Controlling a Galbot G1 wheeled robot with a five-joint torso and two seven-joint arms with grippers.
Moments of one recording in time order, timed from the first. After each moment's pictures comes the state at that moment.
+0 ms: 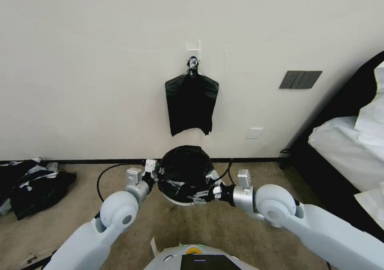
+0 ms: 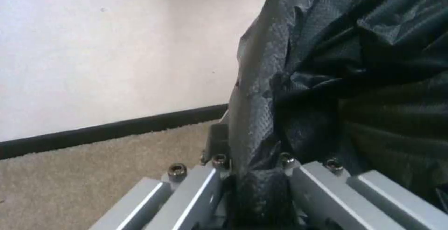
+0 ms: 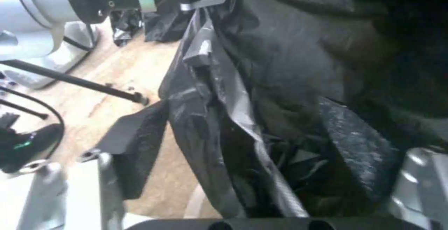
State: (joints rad) left arm 1.28 -0.89 -0.26 -2.30 -0.88 0.58 -0.46; right arm -0.95 0.56 -0.11 2.31 1.20 -0.53 -0.05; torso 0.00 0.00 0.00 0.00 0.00
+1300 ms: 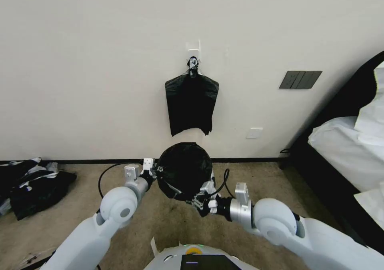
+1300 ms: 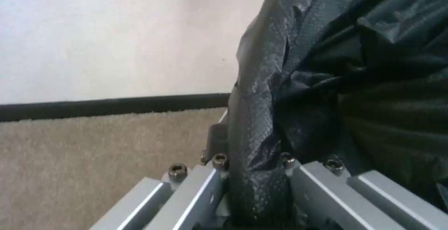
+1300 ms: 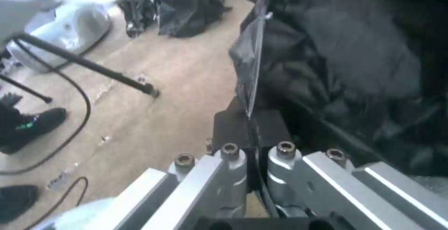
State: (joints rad) left arm 1.23 -0.89 -0.28 -2.26 -1.07 0.60 -0.56; right arm -1.07 0.58 -0.15 2.39 0.99 -0.47 -0.06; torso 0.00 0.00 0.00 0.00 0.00
